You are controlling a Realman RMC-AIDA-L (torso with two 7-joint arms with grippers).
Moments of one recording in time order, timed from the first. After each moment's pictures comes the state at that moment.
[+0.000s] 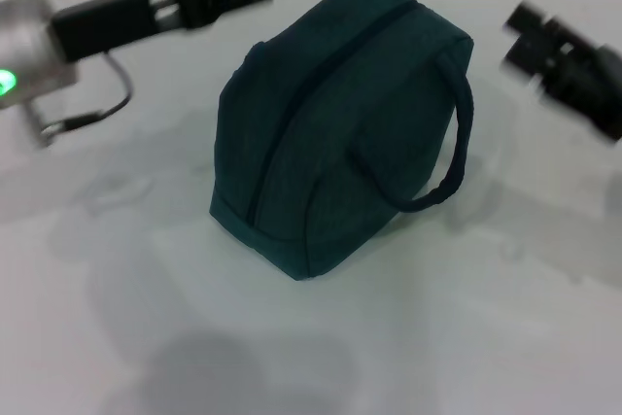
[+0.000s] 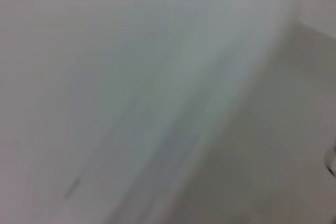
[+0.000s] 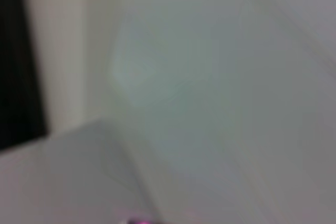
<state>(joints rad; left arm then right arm) -0.59 -2.00 0.85 0.59 1.46 1.70 -1.73 0.49 1.95 -1.57 -0.27 -0.61 -1.76 1.19</state>
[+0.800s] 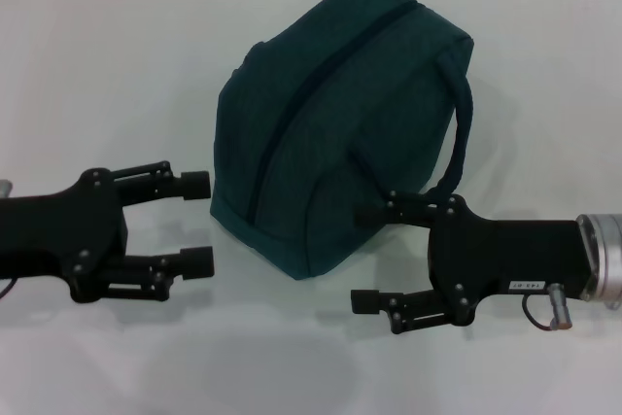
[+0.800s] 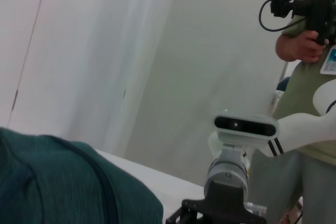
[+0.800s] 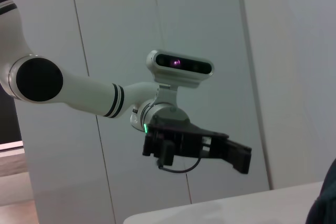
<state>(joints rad) -0.32 -1.97 0.85 0.74 1.70 1.99 -1.41 0.51 2.01 -1.58 -0.47 -1.16 -1.57 1.00</state>
